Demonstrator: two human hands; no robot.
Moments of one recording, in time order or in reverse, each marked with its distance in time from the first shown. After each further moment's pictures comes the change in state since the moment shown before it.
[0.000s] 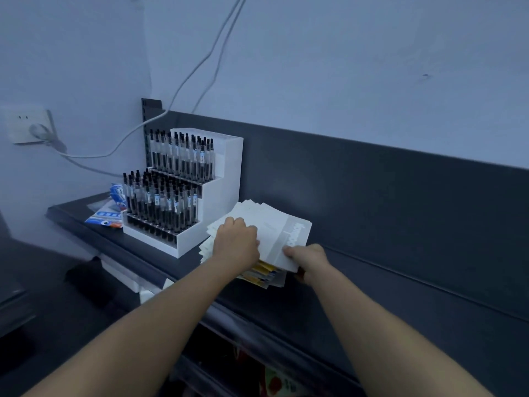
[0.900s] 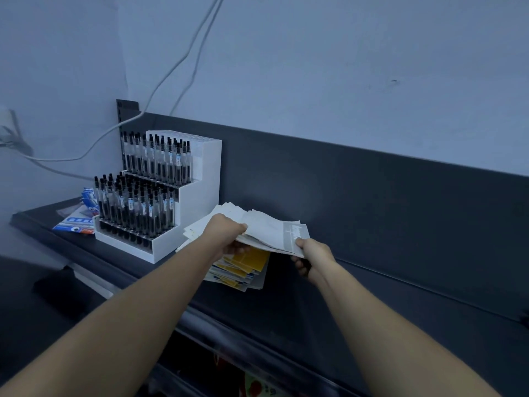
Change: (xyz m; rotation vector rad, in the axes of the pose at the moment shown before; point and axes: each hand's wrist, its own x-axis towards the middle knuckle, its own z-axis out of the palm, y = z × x) left_hand 0.022 0.017 -0.029 -1.308 -0.271 -0.560; right_hand -0.008 -0.015 -0.052 0.105 0.042 0.032
